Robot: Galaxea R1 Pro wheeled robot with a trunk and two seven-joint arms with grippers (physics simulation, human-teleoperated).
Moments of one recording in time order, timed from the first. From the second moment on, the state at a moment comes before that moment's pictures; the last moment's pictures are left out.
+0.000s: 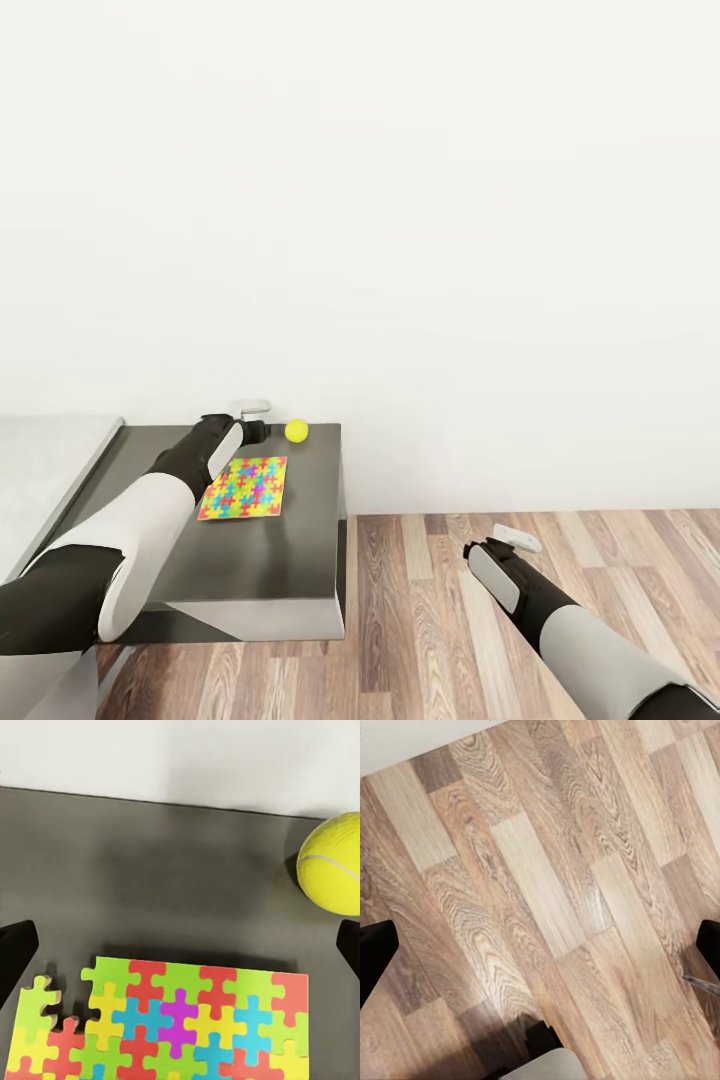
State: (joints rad) left arm -1.11 0.03 -0.12 -0.44 0.24 0.51 0.19; right arm -0.72 -0.07 0.49 -0.51 -0.87 0.29 -0.68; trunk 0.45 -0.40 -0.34
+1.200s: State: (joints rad) left arm -1.11 0.03 -0.12 -0.44 0.24 0.51 0.20; right arm -0.72 -0.07 0.49 -0.51 -0.87 0.29 -0.68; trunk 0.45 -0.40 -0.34
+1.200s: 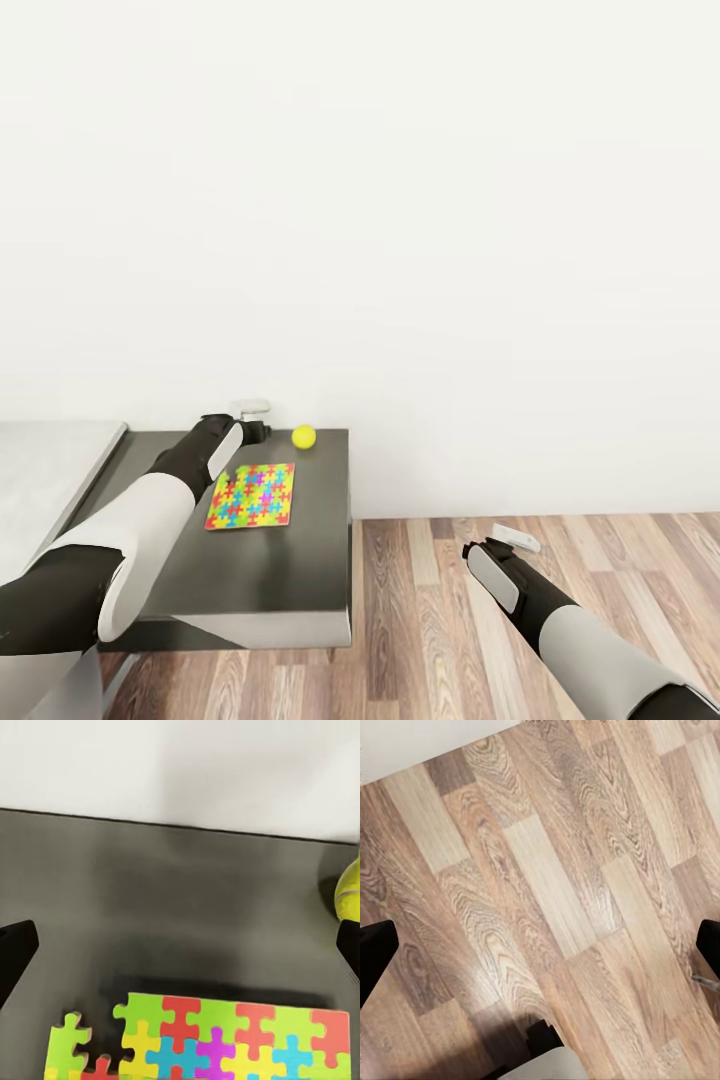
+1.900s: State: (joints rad) left arm -1.11 0.03 -0.12 -0.44 0.24 0.51 0.20; right arm -0.72 -0.07 0.49 -0.51 -0.88 0.29 -0.68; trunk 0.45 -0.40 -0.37
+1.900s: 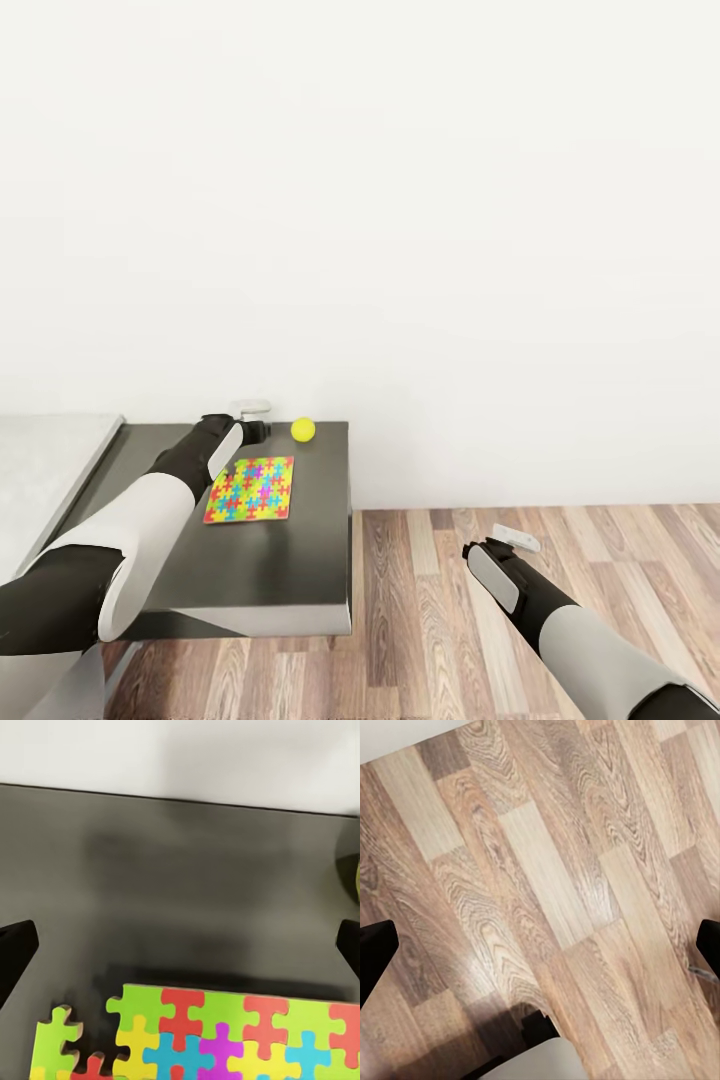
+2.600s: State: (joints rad) left arm -1.11 0.03 -0.12 -0.44 0.24 0.51 0.20; right arm -0.72 -0.07 0.49 -0.51 -0.88 0.29 -0.68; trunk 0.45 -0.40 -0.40
